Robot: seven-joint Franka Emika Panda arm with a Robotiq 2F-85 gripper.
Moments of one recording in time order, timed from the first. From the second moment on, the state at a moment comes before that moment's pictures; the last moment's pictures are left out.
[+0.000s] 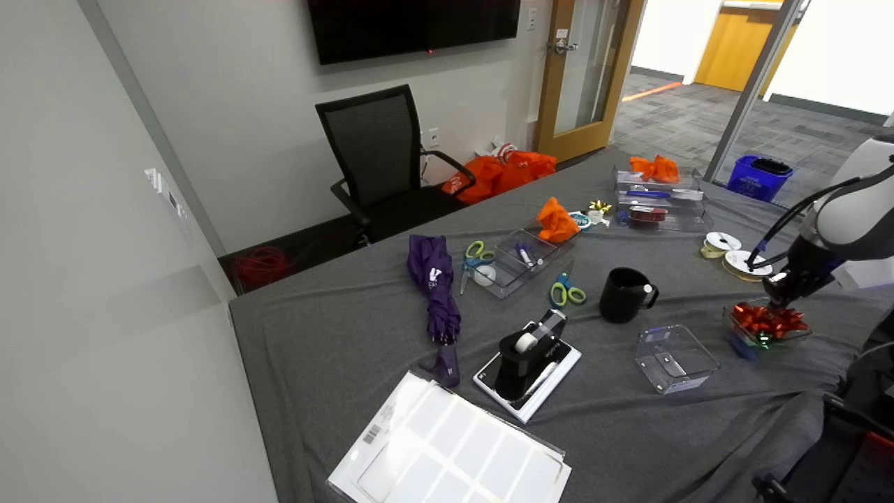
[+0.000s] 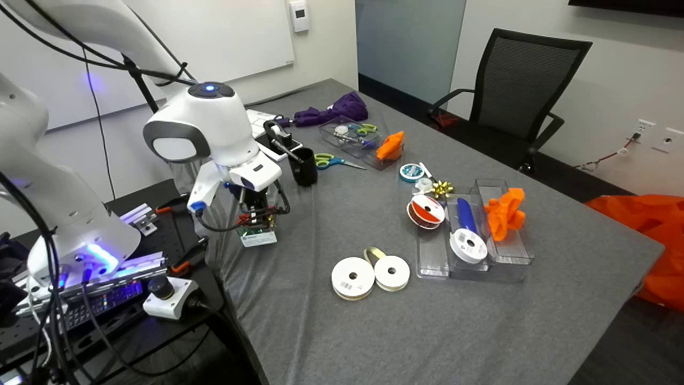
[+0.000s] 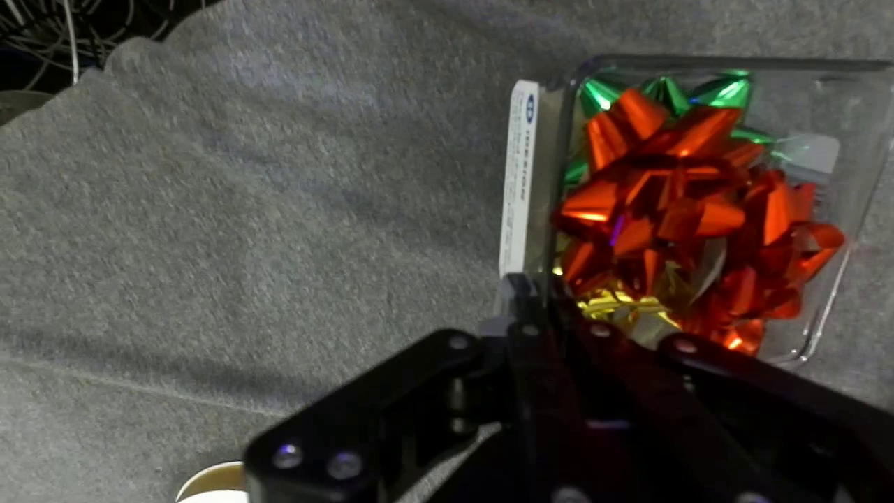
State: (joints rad) arm -0.21 0.11 -0.31 -2.74 0.05 2.87 -0.15
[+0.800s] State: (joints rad) arm -0.21 0.11 -0.31 -2.70 0.01 2.85 -0.14
